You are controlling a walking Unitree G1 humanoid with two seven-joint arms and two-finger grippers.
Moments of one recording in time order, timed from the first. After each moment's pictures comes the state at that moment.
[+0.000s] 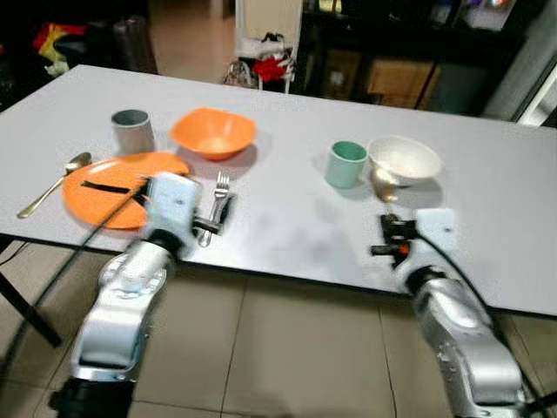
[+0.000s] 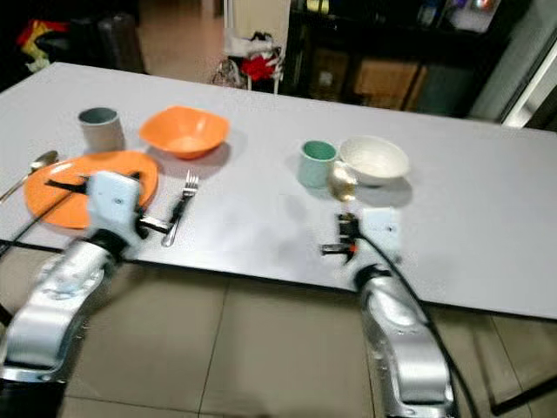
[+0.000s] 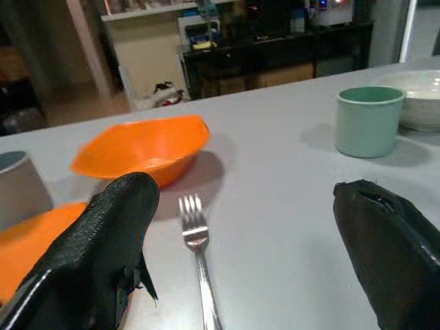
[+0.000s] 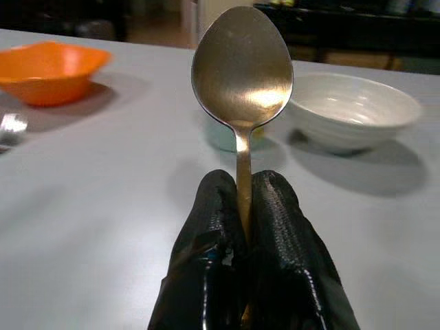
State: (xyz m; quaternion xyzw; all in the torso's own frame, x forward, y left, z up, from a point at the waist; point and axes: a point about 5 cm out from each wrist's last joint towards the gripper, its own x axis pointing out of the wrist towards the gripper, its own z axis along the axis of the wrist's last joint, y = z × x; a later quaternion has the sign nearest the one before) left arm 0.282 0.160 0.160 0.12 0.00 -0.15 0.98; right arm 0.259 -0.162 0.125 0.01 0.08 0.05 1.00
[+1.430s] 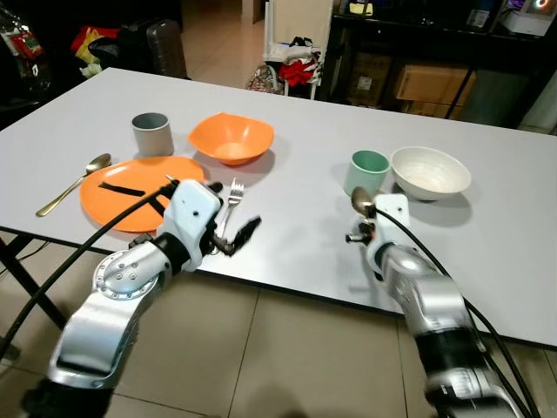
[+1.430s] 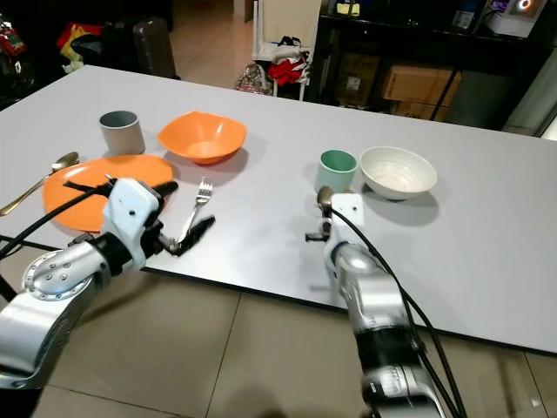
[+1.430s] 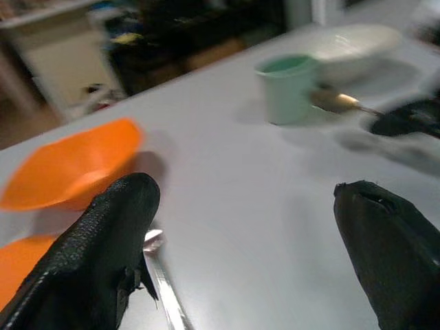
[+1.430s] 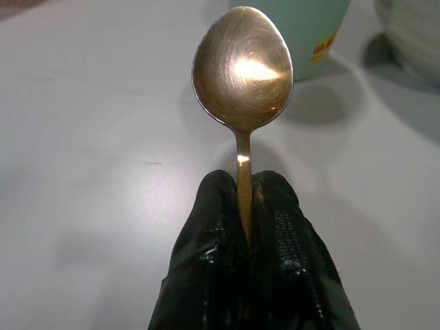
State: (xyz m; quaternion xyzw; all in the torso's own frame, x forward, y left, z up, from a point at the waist) left arm 0.265 0.151 0.168 0.18 0.04 -0.32 0.93; right arm 0.328 -0.142 0.087 0.00 0.25 0.02 0.97
